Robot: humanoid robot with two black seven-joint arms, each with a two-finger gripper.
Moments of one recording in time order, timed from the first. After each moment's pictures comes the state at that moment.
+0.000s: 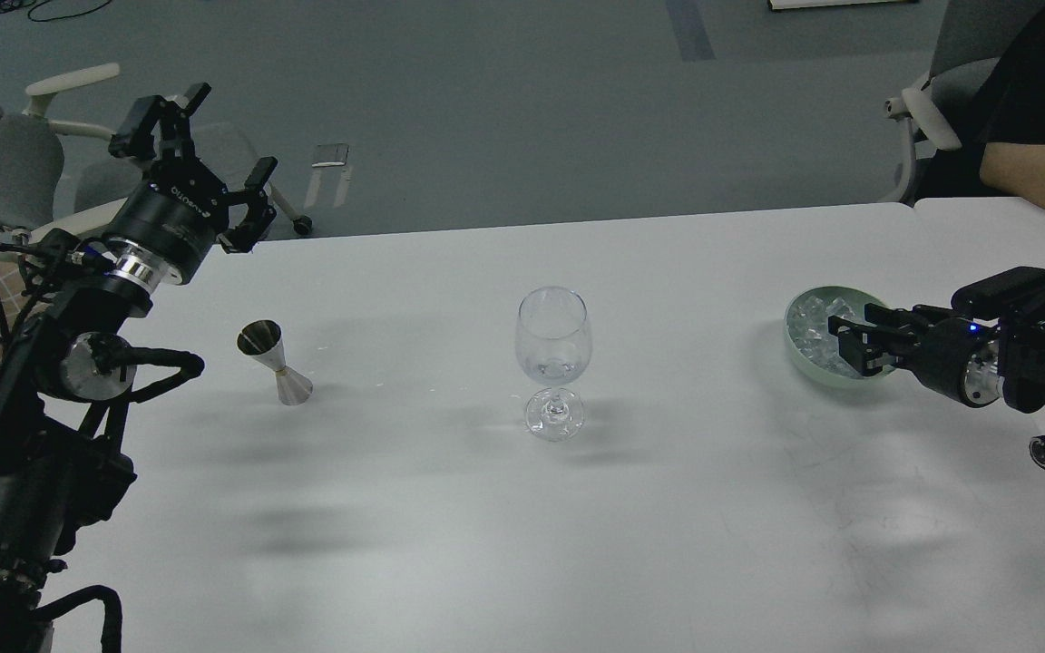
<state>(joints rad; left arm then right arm) -0.54 0.26 -1.49 -0.91 0.71 -0.49 -0.07 0.63 -0.65 0.41 0.87 -1.85 -0.06 0.29</state>
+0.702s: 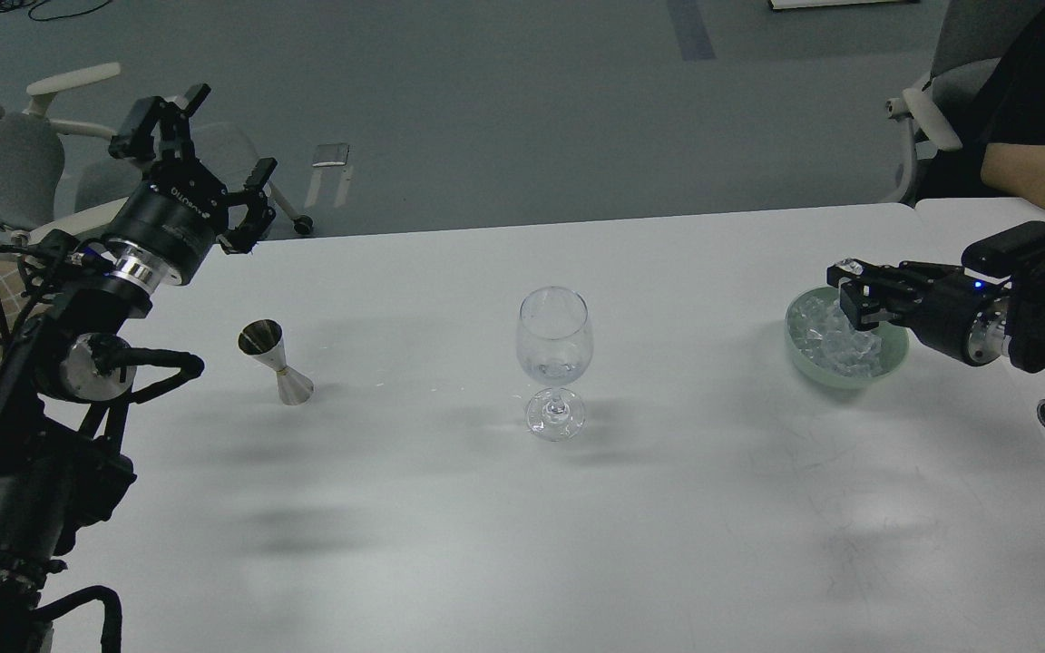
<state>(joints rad) -0.54 0.26 -1.49 -0.91 0.71 -0.49 -0.07 0.69 -0.72 0.44 0.99 -1.81 -0.06 0.29</state>
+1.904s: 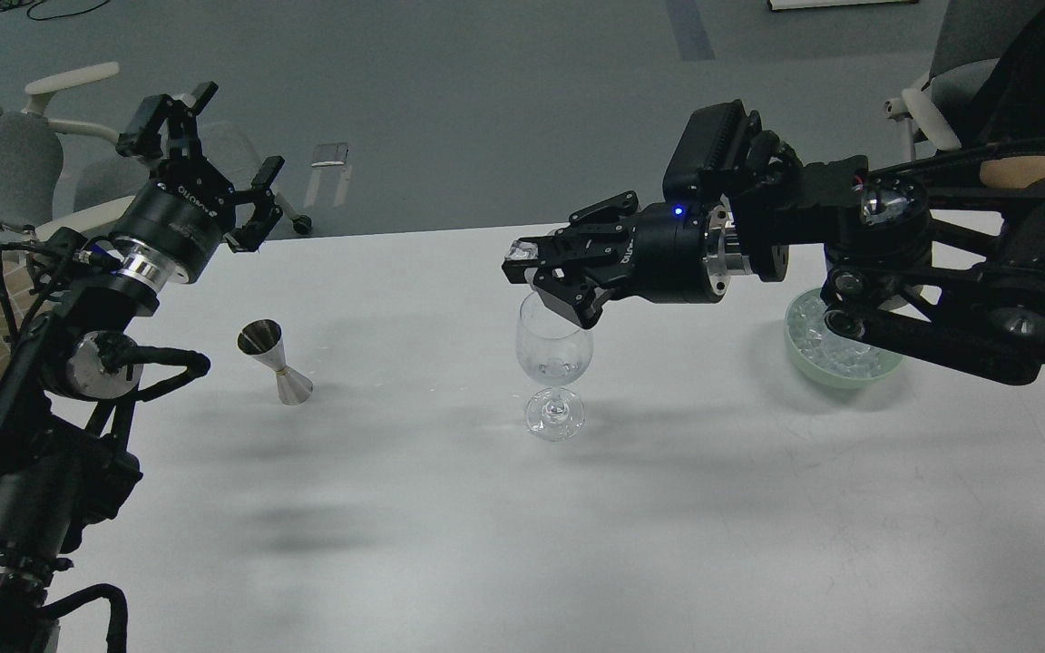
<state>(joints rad) -0.54 0.25 -1.49 -0.91 0.72 -0.49 -0.07 1.30 -0.46 0.02 1.36 -1.68 0.09 0.30</state>
